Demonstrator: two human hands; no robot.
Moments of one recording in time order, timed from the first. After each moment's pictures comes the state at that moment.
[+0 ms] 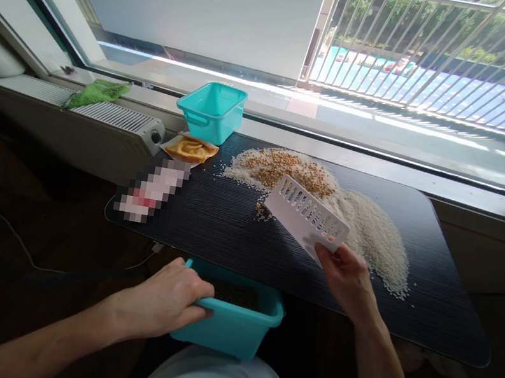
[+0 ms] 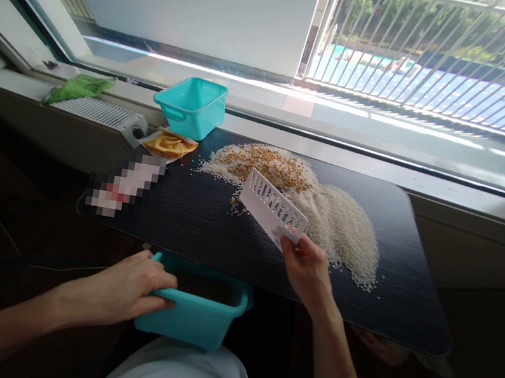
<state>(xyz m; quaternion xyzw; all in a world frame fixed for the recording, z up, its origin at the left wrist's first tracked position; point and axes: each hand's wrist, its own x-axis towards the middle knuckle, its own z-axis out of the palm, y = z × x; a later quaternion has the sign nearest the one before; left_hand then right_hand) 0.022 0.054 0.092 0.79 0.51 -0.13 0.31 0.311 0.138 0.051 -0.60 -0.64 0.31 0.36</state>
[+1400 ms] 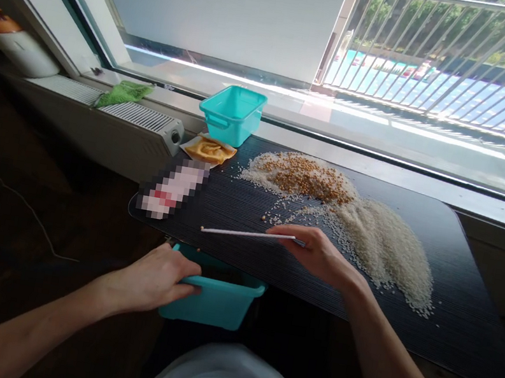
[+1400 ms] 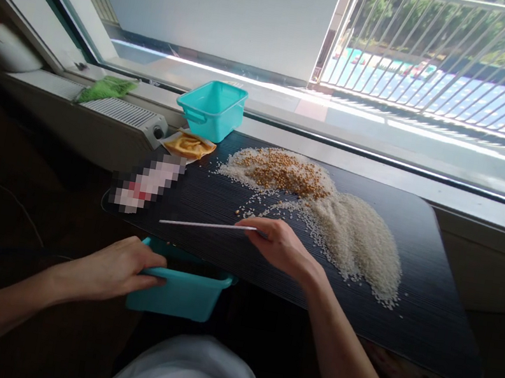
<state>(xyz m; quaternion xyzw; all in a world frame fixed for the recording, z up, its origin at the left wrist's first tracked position) -0.031 0.053 0.086 0.77 0.56 -0.11 0.29 0.251 0.181 0.067 -0.32 -0.84 0.40 0.19</state>
